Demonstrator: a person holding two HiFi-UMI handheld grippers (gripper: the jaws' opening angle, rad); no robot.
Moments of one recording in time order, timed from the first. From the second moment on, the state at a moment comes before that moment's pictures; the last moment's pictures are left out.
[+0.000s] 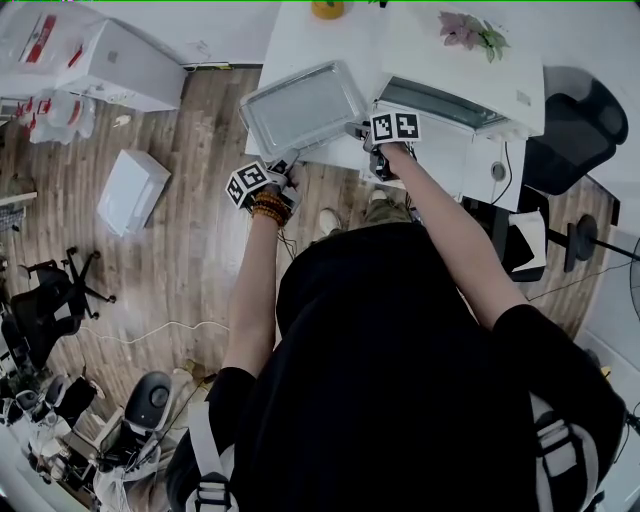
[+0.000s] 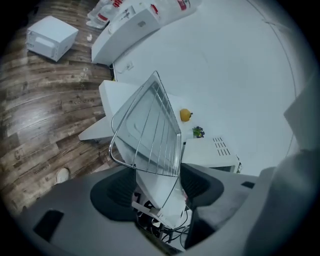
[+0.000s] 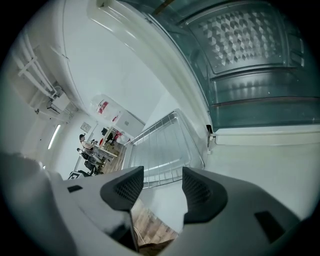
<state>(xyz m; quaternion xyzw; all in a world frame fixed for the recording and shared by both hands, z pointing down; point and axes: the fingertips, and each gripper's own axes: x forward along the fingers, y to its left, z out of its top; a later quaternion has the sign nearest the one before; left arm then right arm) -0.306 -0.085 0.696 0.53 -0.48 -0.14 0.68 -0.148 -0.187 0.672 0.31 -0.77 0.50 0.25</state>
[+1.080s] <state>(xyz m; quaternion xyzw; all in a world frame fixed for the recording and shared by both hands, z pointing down) -0.280 -0.105 0.587 0.72 -0.49 0.02 0.50 -0.148 -0.188 0.565 0.33 -0.87 0.28 0.24</state>
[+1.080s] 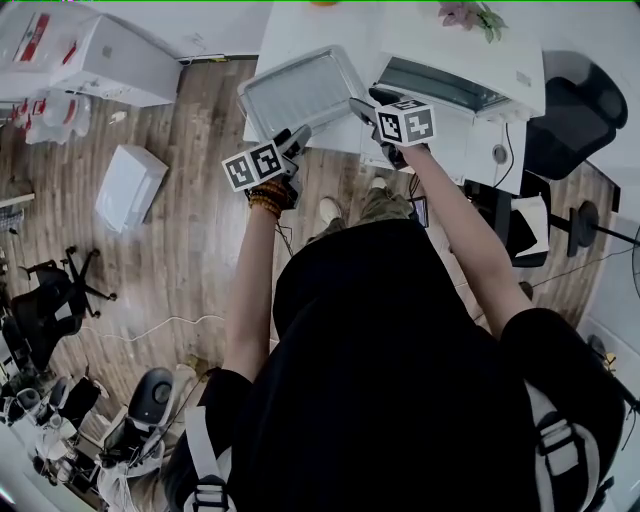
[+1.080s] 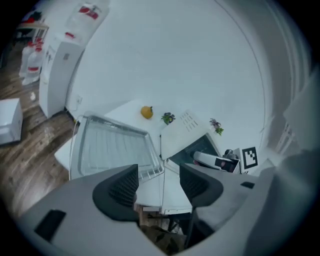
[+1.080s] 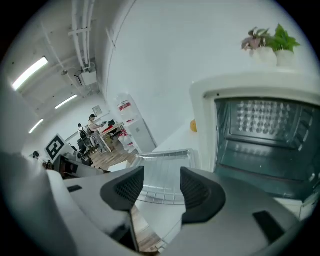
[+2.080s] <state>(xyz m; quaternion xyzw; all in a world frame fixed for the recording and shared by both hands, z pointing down) -0.239 -0.101 0.400 0.84 -0.54 0.06 0.09 -0.148 -0.117 0.382 0.39 -0.90 -0.15 0.15</state>
